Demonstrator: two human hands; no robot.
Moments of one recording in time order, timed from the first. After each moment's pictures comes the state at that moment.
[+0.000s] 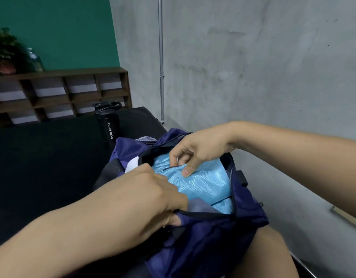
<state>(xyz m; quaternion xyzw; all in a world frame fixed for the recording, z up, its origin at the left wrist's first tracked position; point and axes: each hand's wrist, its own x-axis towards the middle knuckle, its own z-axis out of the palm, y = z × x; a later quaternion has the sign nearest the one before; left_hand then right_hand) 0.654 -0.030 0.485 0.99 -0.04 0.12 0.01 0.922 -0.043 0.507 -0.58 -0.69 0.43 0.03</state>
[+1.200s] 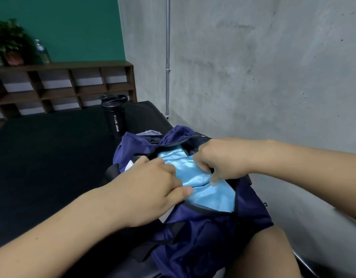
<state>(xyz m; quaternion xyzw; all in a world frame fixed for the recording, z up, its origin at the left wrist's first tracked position) 0.673 -0.024 0.467 0.99 0.16 -0.02 0.00 0.901 -0.092 0.499 -0.68 -0.71 0.05 -0.18</state>
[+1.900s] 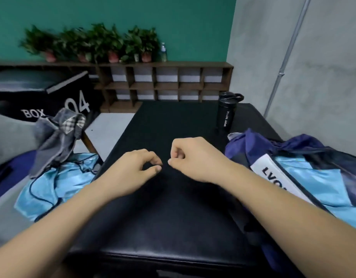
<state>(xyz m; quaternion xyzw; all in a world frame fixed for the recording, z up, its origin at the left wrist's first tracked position) 0.378 0.059 0.407 0.85 0.47 0.20 0.12 0.604 0.025 0.459 -0.58 -0.78 0.14 0.19</state>
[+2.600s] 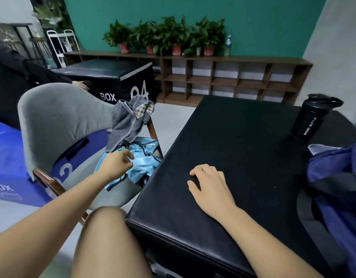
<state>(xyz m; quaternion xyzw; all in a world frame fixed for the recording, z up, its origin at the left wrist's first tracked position) 0.118 0.111 0.300 0.62 0.75 0.19 0.12 0.478 0.057 0.300 -0.53 -0.82 0.08 0.22</state>
